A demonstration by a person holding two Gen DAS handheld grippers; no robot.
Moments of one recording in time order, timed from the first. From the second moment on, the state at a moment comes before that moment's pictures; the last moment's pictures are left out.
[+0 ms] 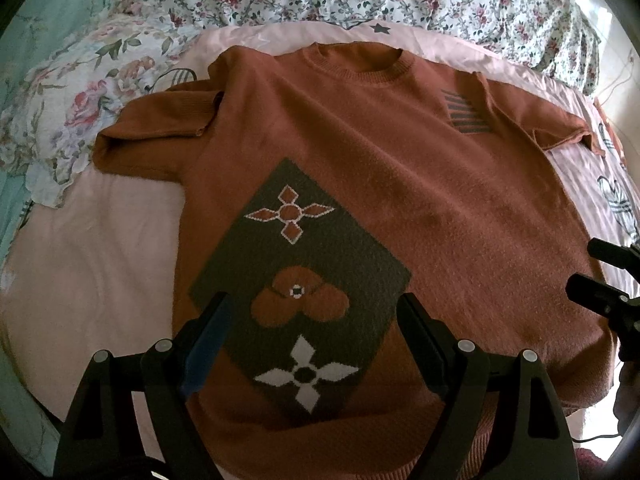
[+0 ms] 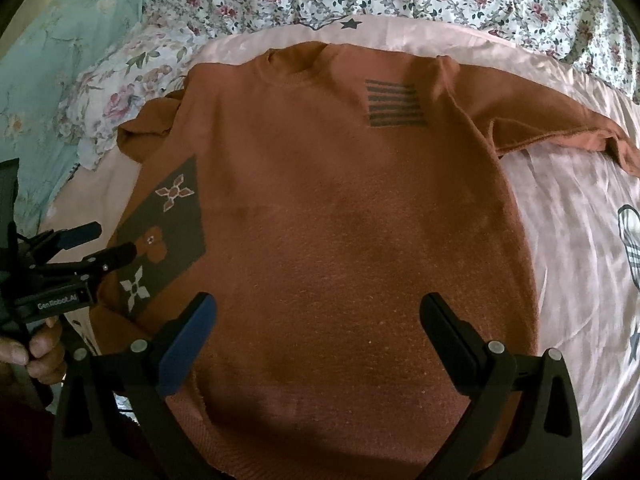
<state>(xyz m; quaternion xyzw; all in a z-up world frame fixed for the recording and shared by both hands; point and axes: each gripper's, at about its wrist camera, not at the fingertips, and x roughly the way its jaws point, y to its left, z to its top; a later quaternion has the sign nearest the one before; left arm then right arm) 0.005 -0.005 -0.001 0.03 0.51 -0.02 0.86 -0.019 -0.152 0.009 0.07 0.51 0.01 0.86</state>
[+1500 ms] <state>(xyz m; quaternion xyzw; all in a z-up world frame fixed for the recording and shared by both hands) 0.078 -0.045 -0.001 0.01 0.54 -0.03 0.84 -0.018 -0.353 0.022 0.22 0.46 -0.14 0.85</state>
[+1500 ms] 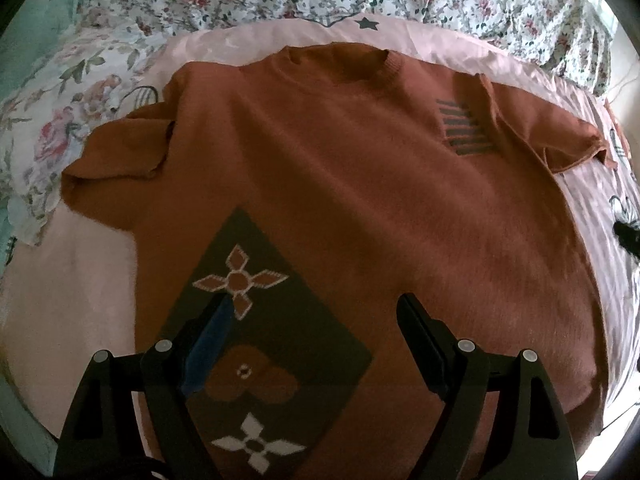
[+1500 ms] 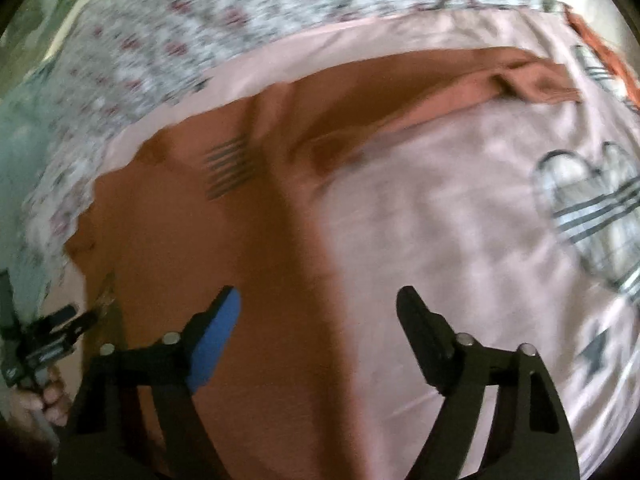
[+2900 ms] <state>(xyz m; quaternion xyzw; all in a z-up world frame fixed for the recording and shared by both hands) 0.115 -0.045 -0.016 -0.05 0.55 -0.02 0.83 0.172 -0.320 0.048 0.30 0.40 0.09 0.86</state>
